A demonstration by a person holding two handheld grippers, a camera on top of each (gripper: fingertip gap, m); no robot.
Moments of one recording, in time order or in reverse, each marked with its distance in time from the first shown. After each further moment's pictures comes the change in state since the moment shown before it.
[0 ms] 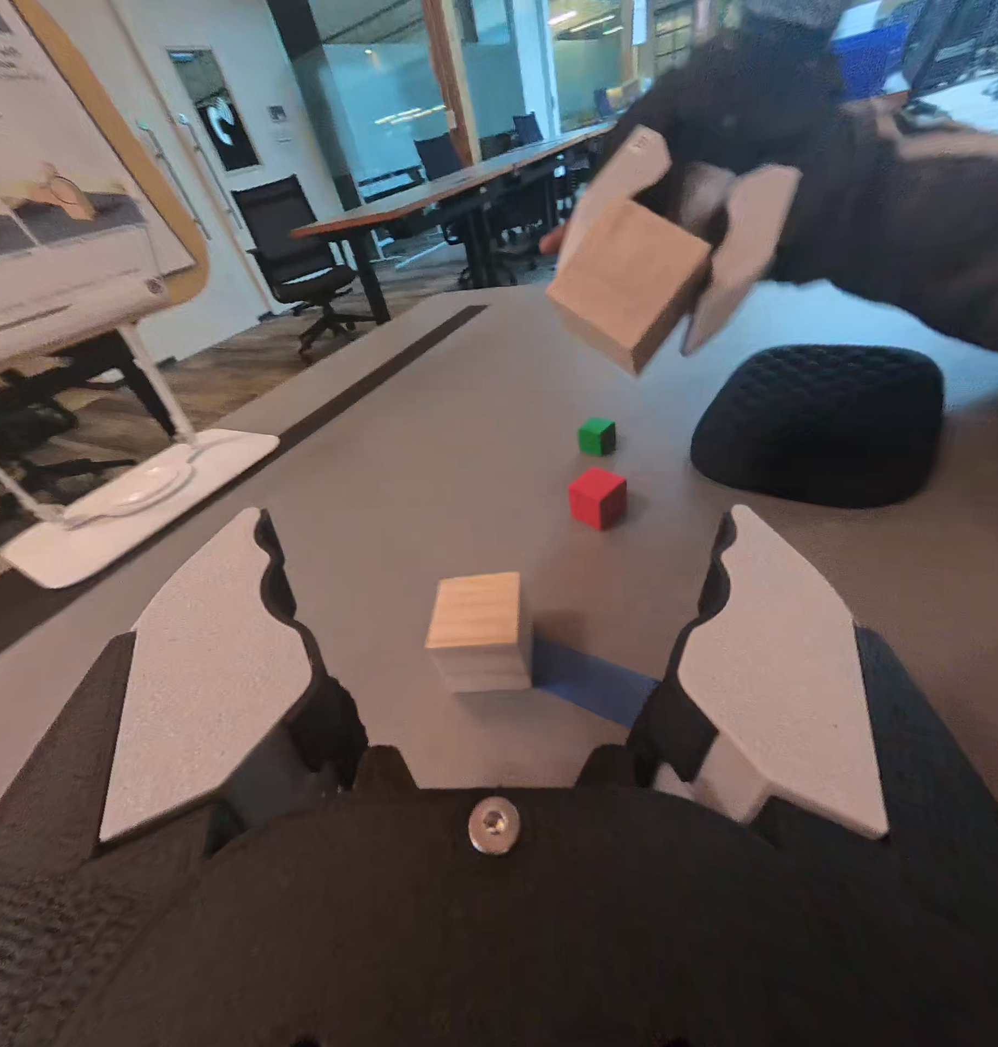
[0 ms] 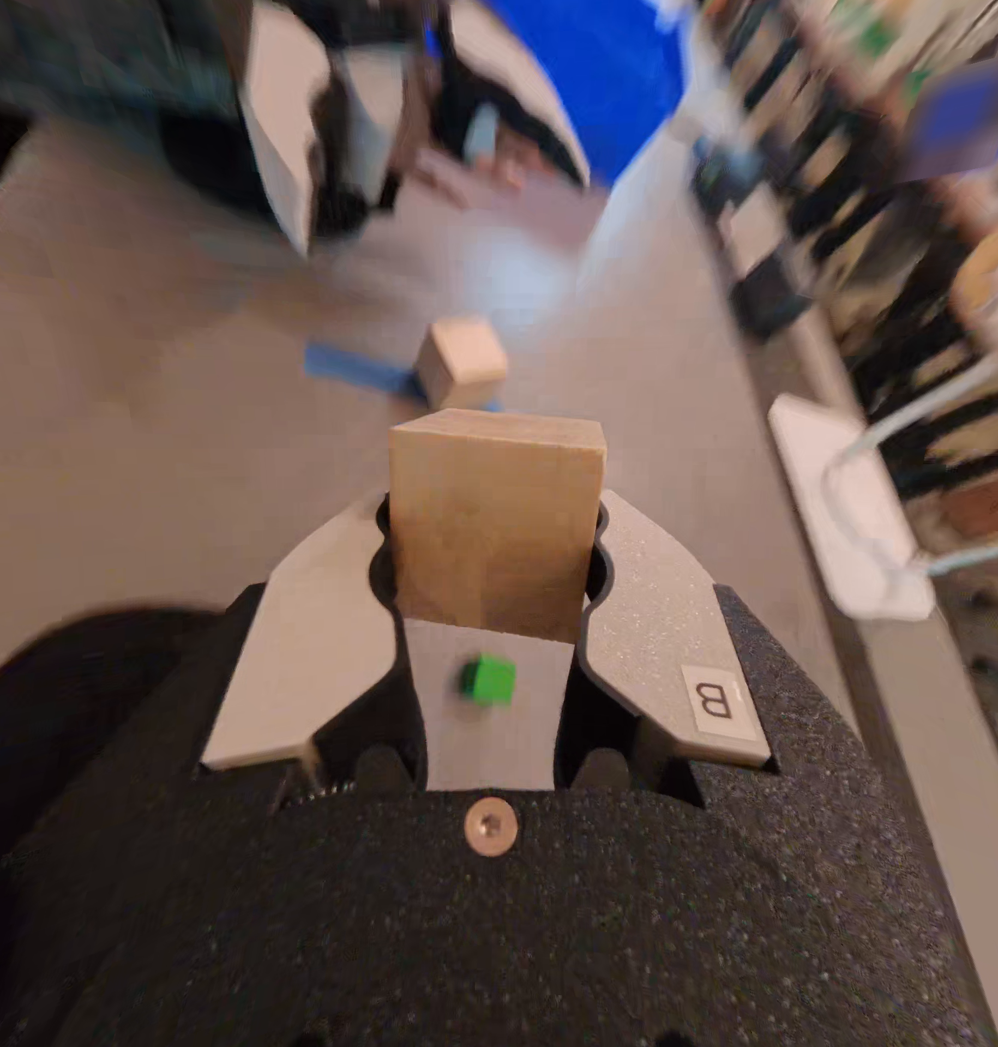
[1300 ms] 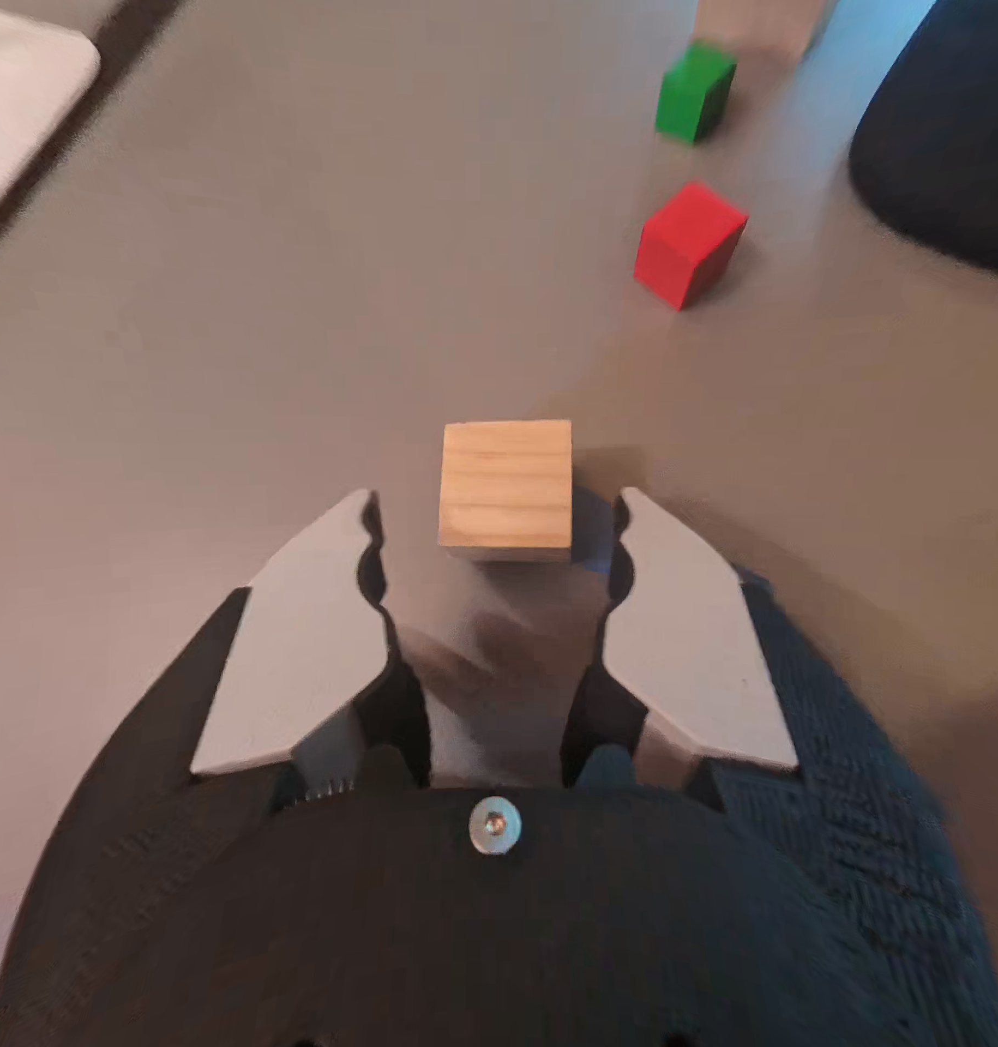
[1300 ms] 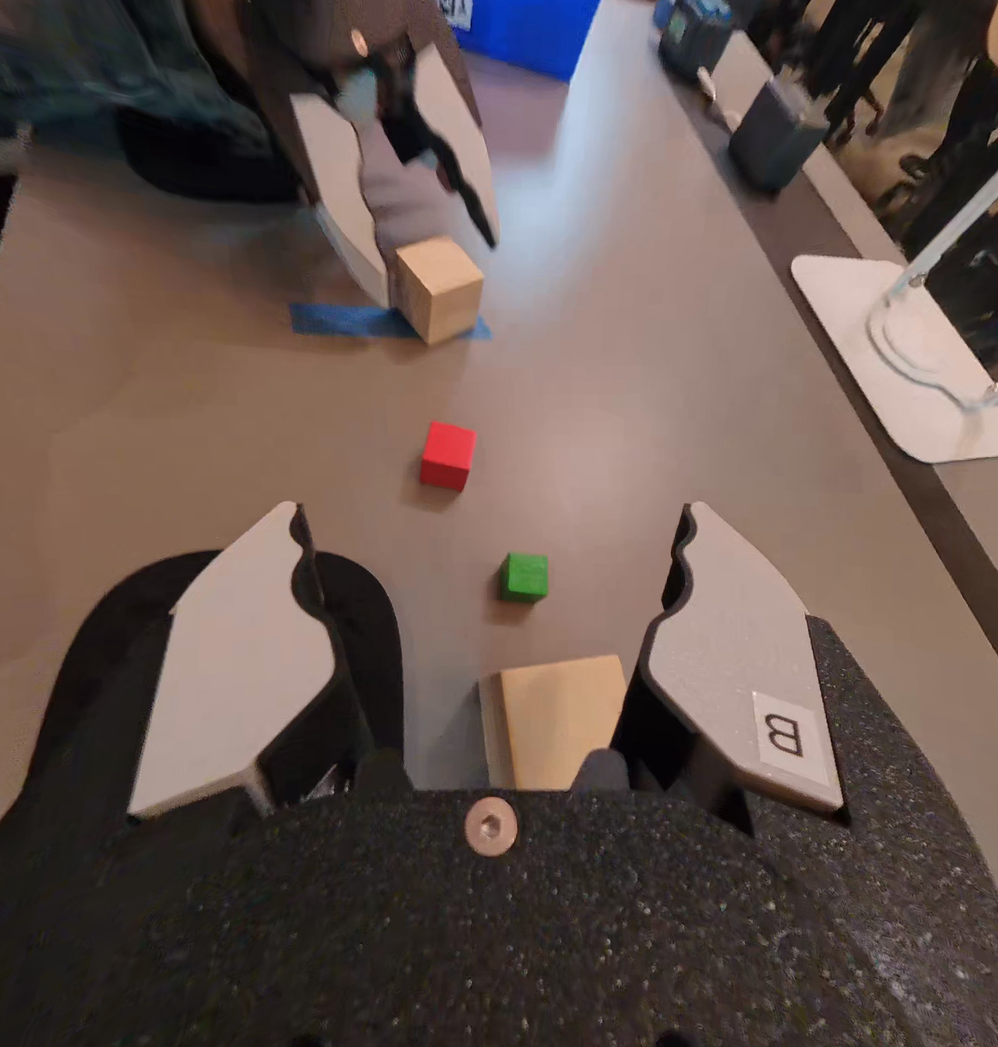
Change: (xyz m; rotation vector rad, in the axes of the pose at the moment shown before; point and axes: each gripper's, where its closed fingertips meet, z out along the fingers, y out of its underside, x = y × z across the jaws) left arm -0.013 0.086 0.017 -0.655 0.050 -0.050; right arm 0.000 0.036 -0.025 0.005 0.022 0.247
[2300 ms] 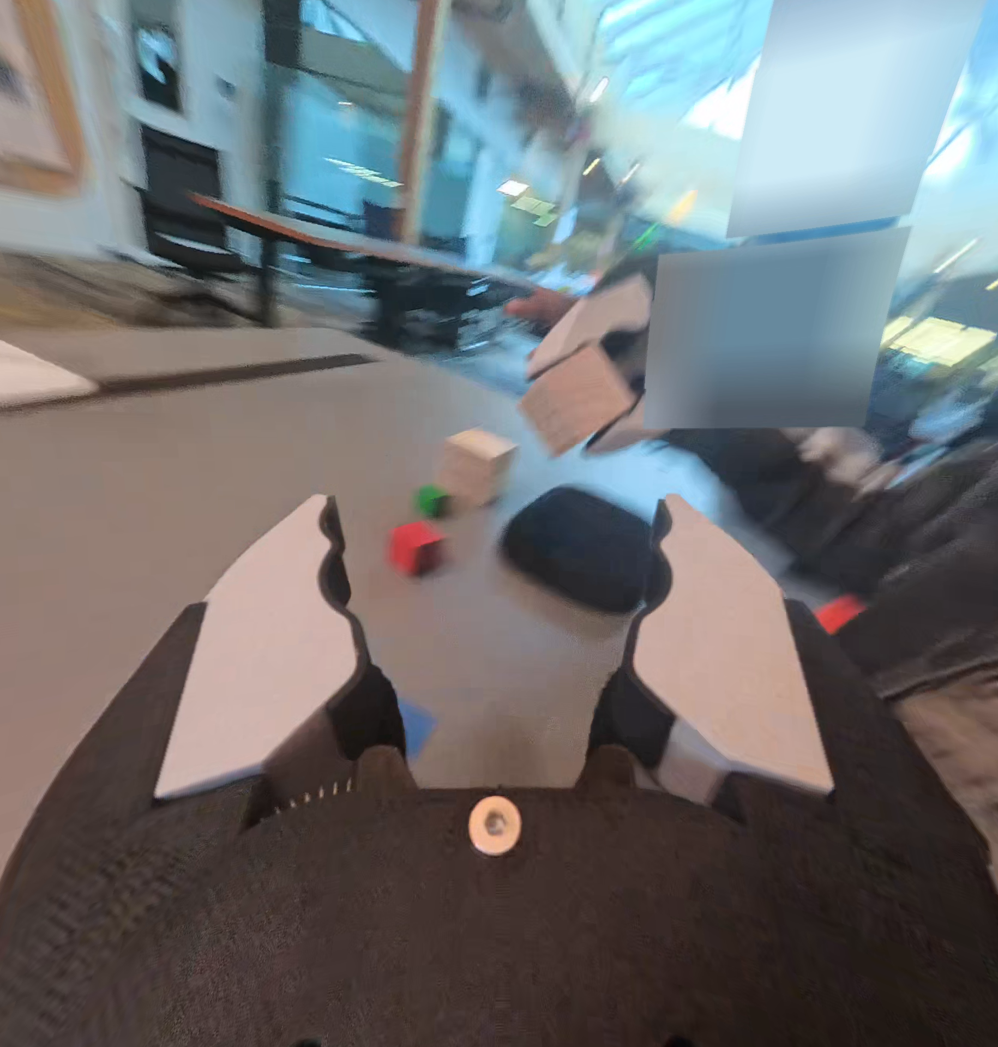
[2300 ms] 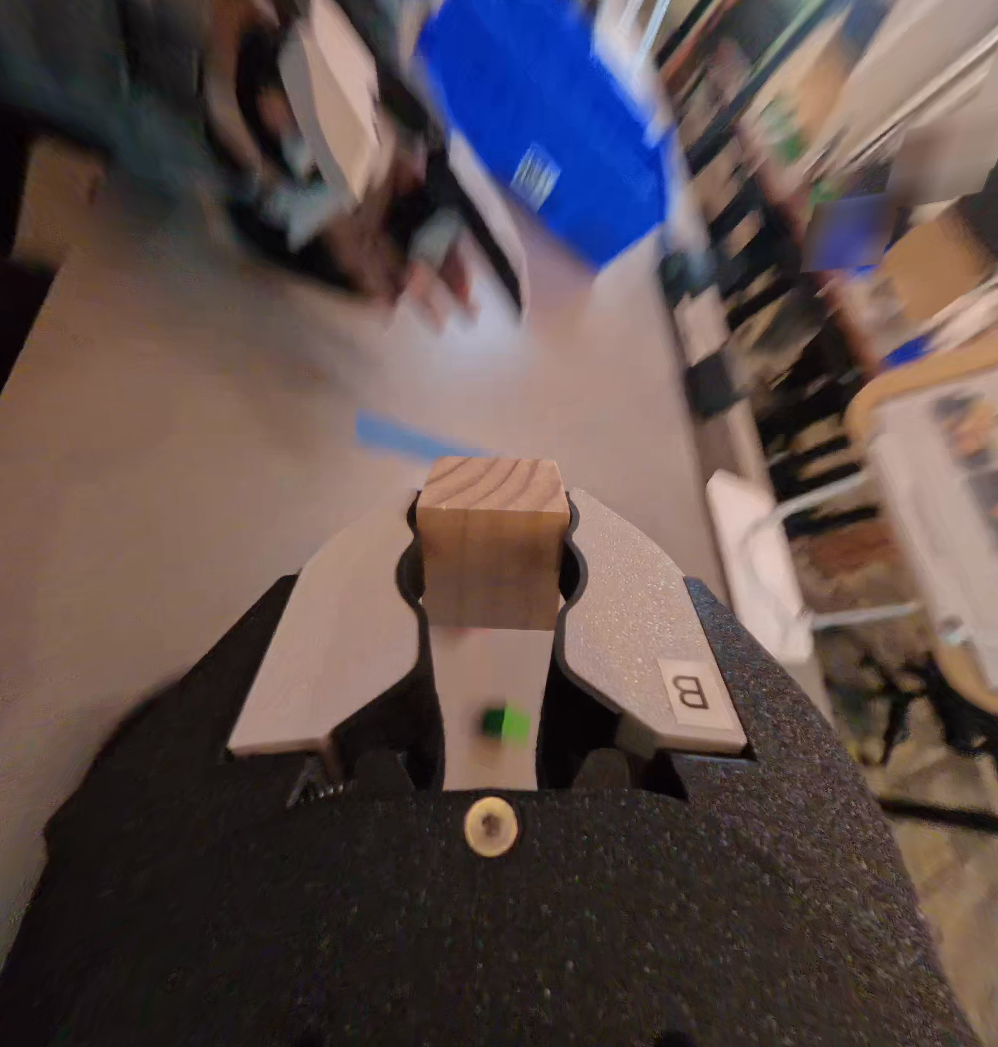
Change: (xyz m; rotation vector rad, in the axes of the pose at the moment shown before) left arm 0.072 -0.063 -0.111 0.811 0.227 -0.337; right arm -0.065 -0.075 0.011 0.012 0.079 -0.417
